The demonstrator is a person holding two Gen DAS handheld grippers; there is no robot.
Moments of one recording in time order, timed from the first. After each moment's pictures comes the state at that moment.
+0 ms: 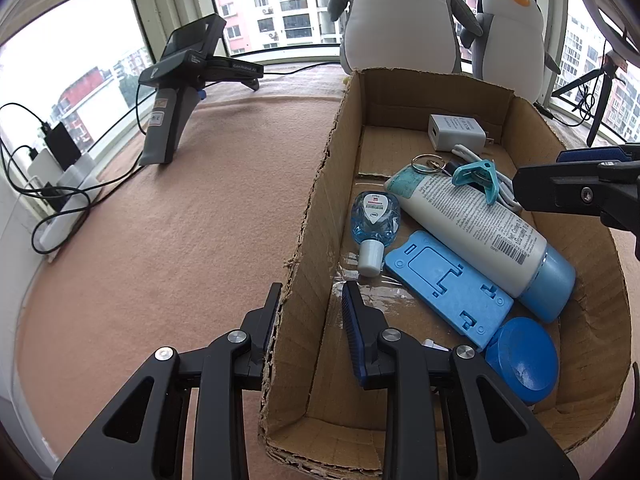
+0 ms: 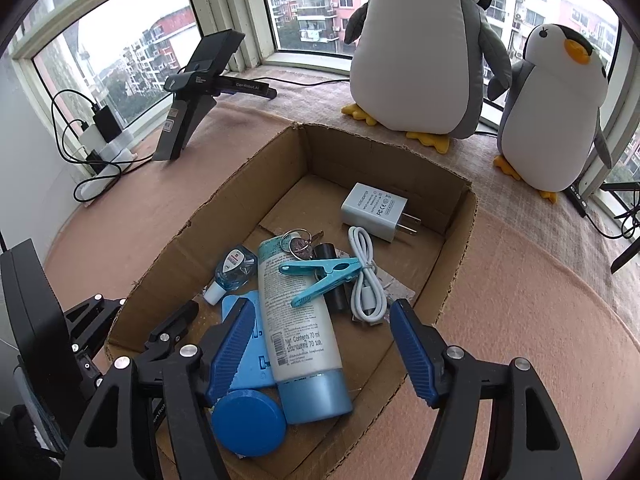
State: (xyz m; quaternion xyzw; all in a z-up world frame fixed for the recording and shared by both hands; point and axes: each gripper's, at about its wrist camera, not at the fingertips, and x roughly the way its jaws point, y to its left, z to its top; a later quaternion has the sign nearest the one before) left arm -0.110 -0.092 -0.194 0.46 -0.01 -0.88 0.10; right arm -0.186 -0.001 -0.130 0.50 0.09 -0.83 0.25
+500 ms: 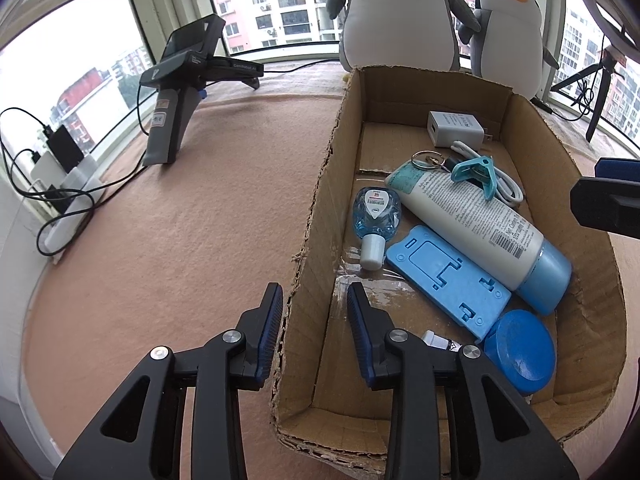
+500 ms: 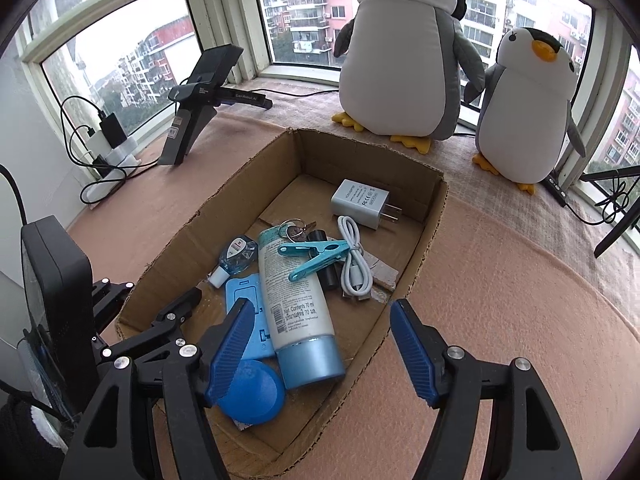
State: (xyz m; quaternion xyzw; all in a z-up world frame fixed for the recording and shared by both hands) left arm -0.105 -0.089 -0.190 0.46 -0.02 -0.88 0.10; right arm -0.160 0.018 -0.116 0.48 0.08 -0.84 0.24
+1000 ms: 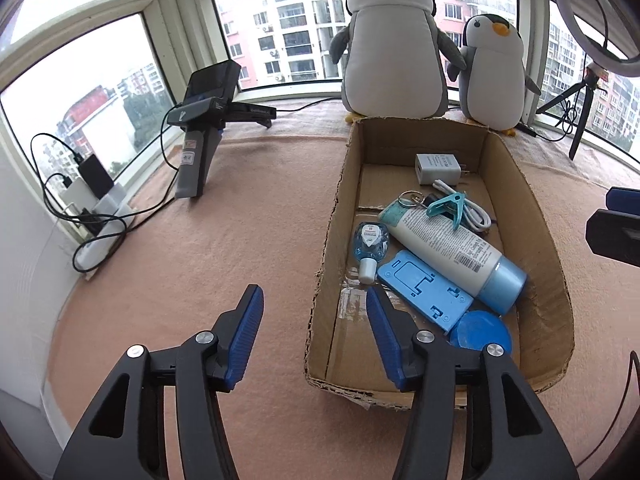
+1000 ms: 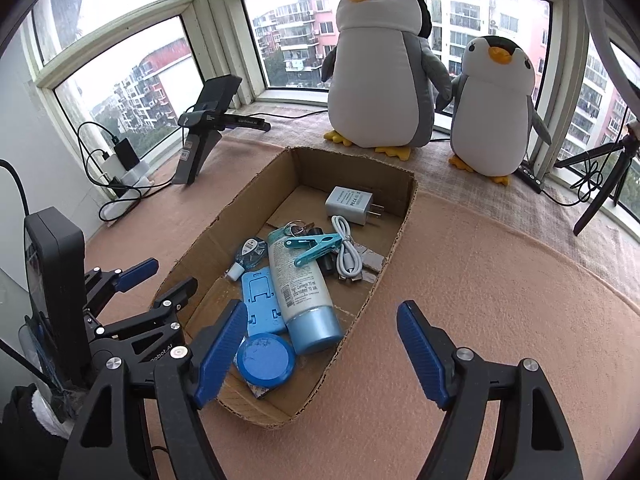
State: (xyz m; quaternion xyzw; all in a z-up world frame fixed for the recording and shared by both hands) left arm -0.075 -0.089 -0.136 0.42 -0.03 -0.90 0.10; right arm -0.122 0.046 -0.085 0.45 0.04 -0.86 0.23
